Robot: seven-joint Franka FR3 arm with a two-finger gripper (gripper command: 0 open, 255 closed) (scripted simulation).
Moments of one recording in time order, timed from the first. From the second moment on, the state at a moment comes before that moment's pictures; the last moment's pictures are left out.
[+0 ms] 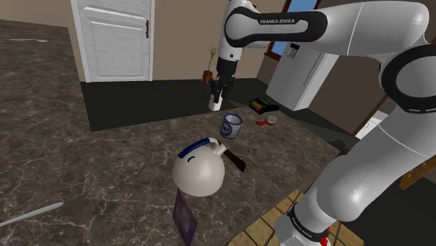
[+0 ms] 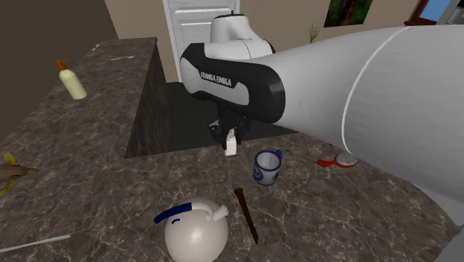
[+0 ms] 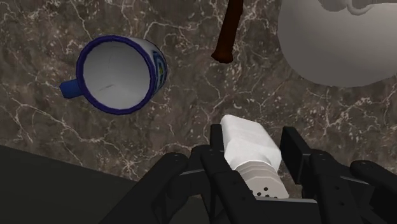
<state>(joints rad) 0.01 -0.10 0.04 -1.93 0.03 1.75 -0.06</state>
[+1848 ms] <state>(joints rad) -0.13 -0.07 -0.13 -2.09 -0.01 1.93 -0.36</state>
